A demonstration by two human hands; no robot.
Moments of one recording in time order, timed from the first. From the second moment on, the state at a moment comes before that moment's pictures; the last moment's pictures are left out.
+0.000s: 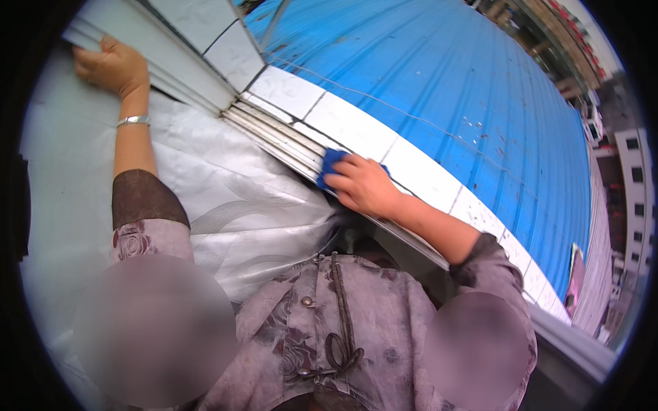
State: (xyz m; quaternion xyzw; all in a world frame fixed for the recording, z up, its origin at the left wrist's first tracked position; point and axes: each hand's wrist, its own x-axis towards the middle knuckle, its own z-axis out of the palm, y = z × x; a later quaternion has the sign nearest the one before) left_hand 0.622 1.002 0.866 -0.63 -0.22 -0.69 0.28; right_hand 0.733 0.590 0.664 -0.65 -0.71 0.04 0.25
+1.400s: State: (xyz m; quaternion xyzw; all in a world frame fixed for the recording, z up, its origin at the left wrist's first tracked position) left_hand 0.656 0.842 0.659 -0.89 -0.18 -0.42 -0.07; right_hand 0.775 0.562 0.665 -0.75 -0.59 0.02 0.30
